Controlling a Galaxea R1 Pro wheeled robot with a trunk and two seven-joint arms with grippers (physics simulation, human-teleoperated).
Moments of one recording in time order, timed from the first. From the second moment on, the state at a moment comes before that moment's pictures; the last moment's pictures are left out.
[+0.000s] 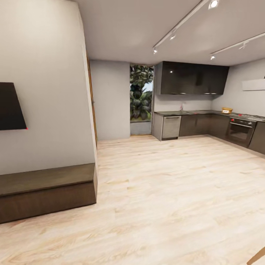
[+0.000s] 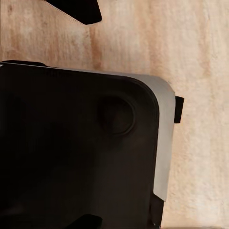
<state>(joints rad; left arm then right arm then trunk) 0.00 0.03 0.02 -0.07 0.14 0.01 -0.04 0.00 -0.03 -0.02 0.02 -0.08 -0.20 0.01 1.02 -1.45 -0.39</state>
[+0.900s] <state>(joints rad) 0.00 0.03 0.02 -0.07 0.14 0.01 -0.04 0.00 -0.03 -0.02 0.02 -0.09 -0.20 0.01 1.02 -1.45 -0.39</state>
